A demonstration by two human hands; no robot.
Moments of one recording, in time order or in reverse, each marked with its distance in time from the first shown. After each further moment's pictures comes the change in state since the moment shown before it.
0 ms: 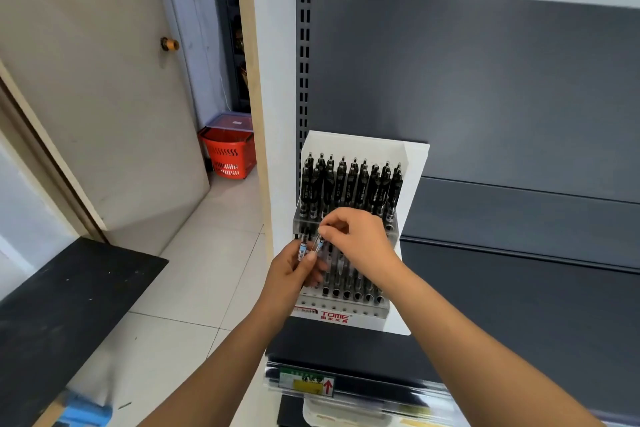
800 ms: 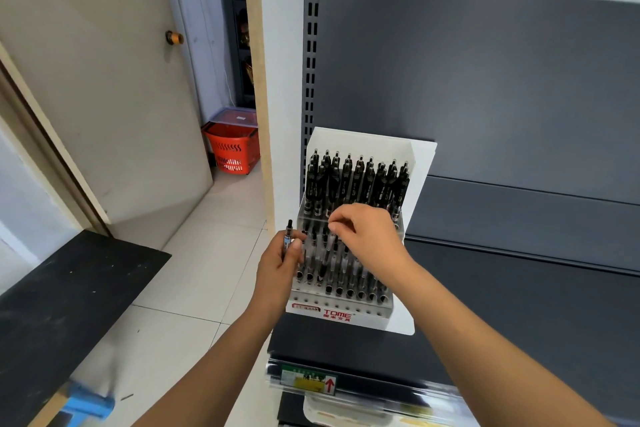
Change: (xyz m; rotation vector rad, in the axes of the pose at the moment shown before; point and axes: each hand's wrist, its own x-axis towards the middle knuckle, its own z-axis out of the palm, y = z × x) left_hand 0.005 -0.005 -0.012 0.135 0.207 0.079; right_hand 0.001 -0.004 -0.008 -0.232 -0.025 -0.087
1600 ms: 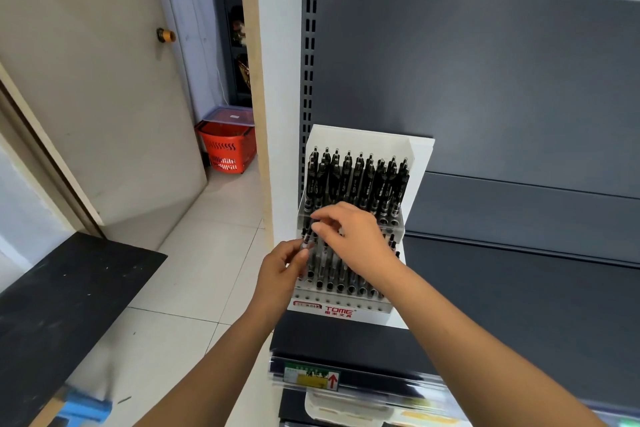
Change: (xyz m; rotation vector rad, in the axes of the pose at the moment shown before) left_hand -0.003 -0.008 -0.007 -0.038 -0.119 -0.061; right_hand -0.002 -0.011 0.017 0.123 -0.002 -0.049
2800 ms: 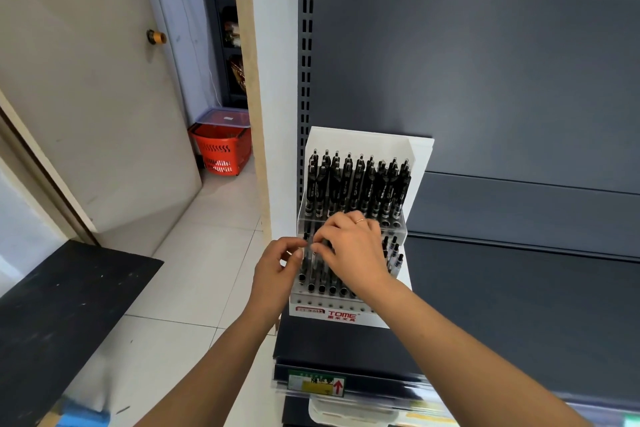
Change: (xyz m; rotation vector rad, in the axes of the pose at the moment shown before) left_hand 0.011 -0.002 -0.008 0.232 0.062 0.046; right_hand -0.001 0.019 0.033 -0.402 0.111 -0.057
